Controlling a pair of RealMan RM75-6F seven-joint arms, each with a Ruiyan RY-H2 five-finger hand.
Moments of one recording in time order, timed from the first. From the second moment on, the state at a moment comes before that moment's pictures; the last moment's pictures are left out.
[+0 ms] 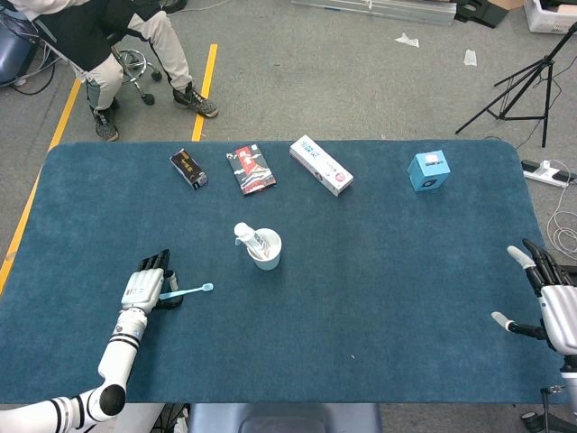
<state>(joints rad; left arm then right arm) -0.55 -1.59 -0.16 -1.40 0.83 0.99 0.37 0.07 -0.99 0.07 -1.64 -1.50 1.47 0.20</state>
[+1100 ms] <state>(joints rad) -0.49 -1.47 -0.16 -1.55 0.89 1.10 0.33 0.07 -0.99 0.07 -1.64 -1.50 1.47 0.20</state>
